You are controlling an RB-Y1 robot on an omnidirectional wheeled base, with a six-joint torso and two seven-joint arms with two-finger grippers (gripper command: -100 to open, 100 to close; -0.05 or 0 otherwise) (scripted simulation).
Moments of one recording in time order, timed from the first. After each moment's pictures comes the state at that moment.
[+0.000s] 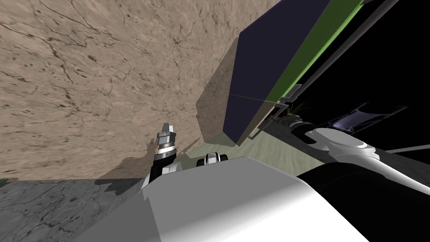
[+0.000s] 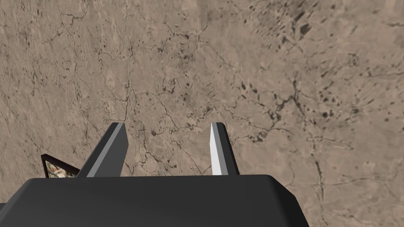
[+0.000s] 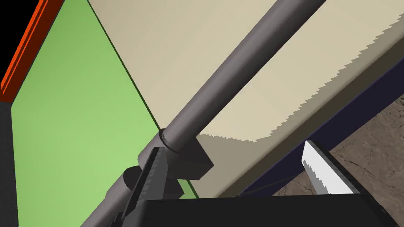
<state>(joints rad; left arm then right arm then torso) 0.55 0.02 -0.04 -2.24 -0.04 -0.42 -0.13 0.52 -1.07 -0.60 -1.42 0.93 -0.17 0.26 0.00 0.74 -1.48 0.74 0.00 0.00</state>
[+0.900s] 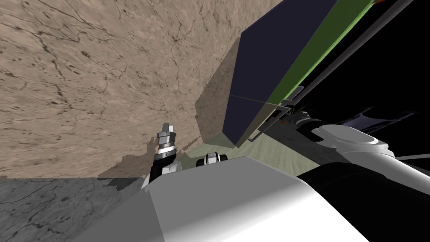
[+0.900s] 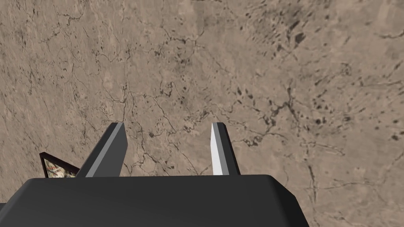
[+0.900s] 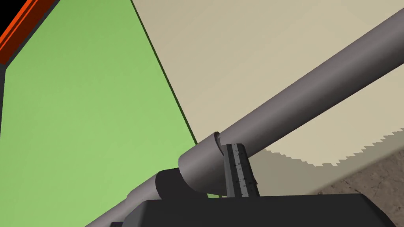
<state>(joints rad) 0.55 0.02 -0.04 -2.24 -0.04 -0.42 -0.13 0.51 -1.12 -0.64 -1.37 1.00 -0.17 0.31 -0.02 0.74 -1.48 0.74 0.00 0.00</state>
